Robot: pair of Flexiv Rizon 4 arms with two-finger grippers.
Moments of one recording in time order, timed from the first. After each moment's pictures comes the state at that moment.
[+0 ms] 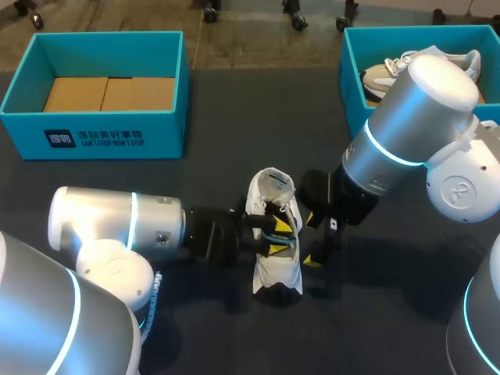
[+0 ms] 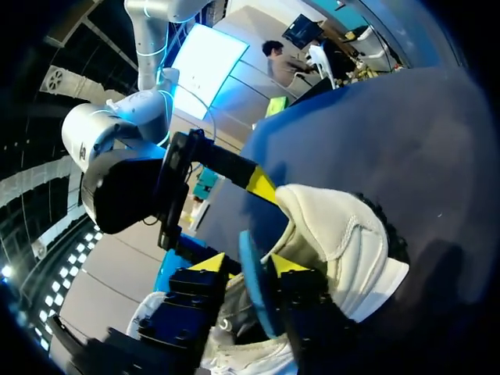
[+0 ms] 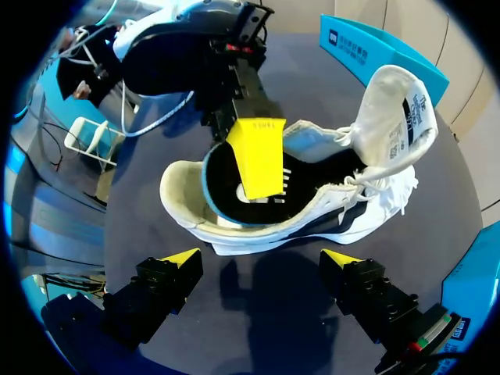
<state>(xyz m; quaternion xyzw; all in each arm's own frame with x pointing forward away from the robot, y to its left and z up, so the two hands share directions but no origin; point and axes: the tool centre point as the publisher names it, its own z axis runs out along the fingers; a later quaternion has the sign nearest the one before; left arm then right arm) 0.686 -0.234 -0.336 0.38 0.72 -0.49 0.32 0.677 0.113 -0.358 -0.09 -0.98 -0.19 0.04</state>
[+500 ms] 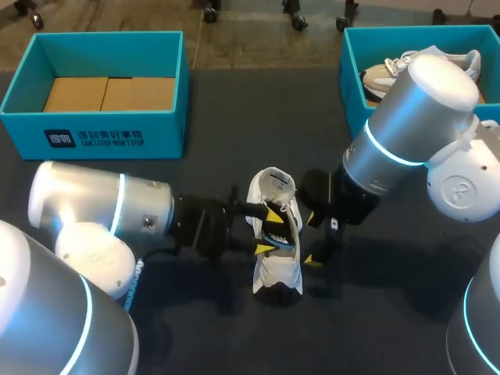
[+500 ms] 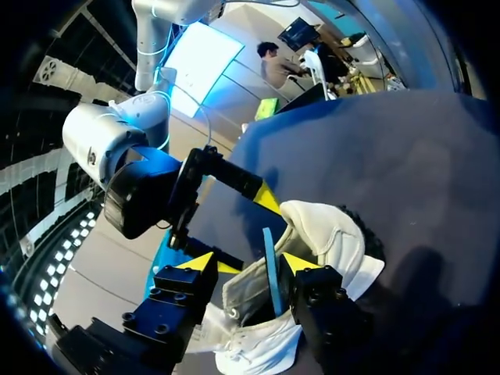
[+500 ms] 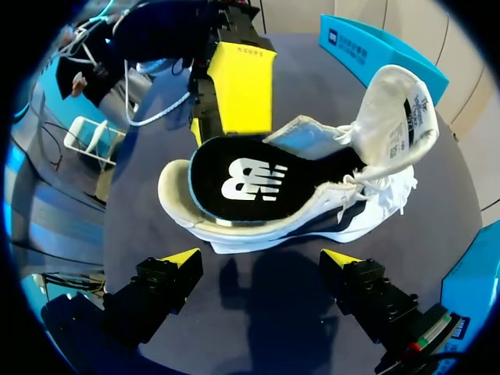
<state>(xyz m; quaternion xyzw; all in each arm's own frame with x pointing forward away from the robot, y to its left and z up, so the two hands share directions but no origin) 0.681 -0.213 -0.314 0.39 0.74 -0.47 0.28 0.679 0.109 -0.359 -0.09 -0.98 -0.19 0.04</state>
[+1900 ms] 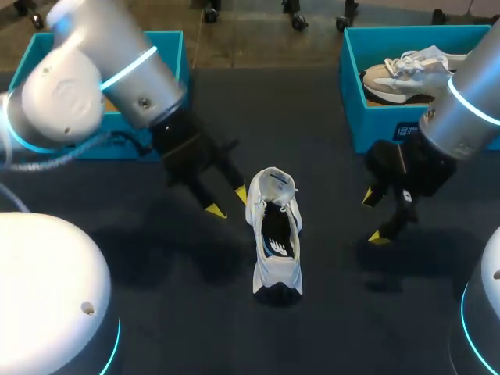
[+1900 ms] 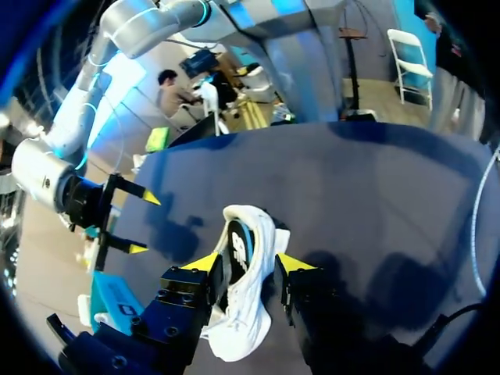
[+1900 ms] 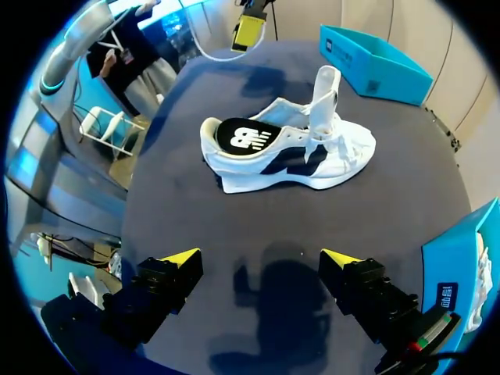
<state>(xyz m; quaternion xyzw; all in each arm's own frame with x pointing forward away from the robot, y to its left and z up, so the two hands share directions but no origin) 0.694 -0.145 -0.256 0.60 0.73 -0.33 0.02 0.687 0.009 -0.307 -0.06 -0.98 -0.20 0.05</state>
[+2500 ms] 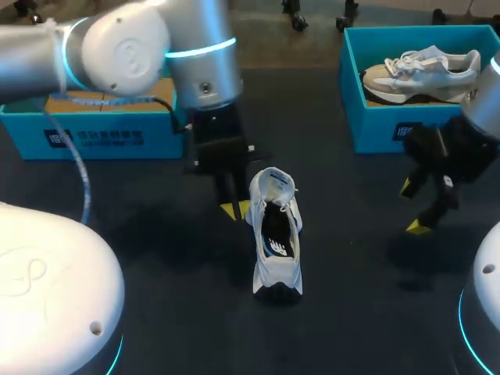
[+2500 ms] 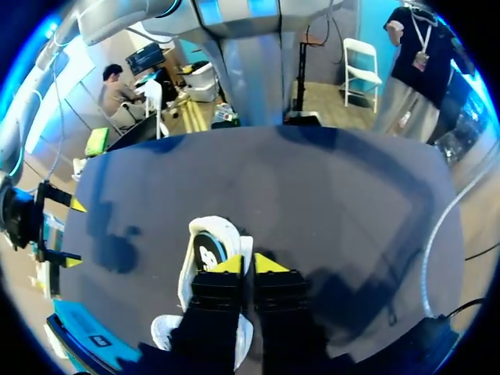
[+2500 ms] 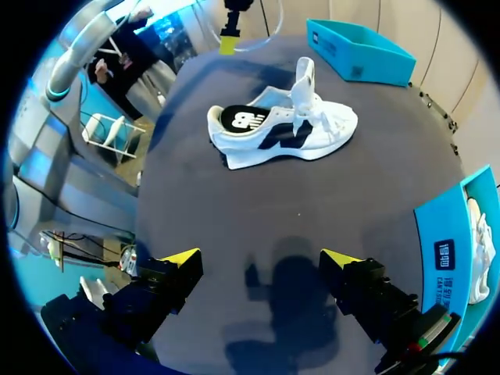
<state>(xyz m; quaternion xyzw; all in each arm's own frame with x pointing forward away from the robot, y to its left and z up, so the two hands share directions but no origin) 0.681 -0.152 -0.257 0.67 0.70 -0.21 -0.11 0.684 -0.051 -0.279 -0.08 -0.98 -0.18 0.07</state>
